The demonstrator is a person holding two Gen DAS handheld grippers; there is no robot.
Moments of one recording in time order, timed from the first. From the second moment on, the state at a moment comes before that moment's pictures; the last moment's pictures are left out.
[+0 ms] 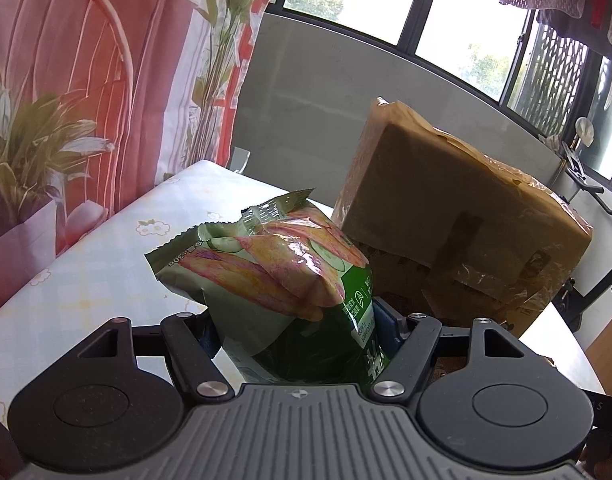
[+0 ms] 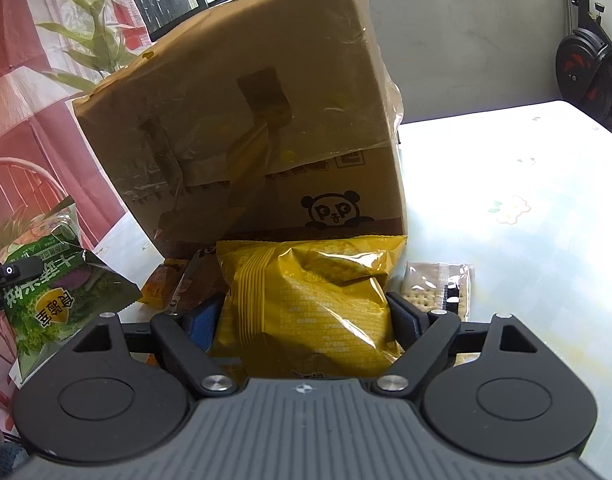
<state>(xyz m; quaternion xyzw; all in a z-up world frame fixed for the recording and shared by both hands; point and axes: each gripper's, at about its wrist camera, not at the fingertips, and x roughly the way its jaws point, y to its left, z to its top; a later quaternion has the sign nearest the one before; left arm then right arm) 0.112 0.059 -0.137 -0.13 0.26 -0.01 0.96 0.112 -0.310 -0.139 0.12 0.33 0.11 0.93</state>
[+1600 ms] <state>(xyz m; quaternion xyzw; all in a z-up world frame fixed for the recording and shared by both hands) 0.308 -0.063 -0.023 0.00 0.13 -0.02 0.99 0.174 -0.336 0.018 0.03 0.10 0.10 0.99</state>
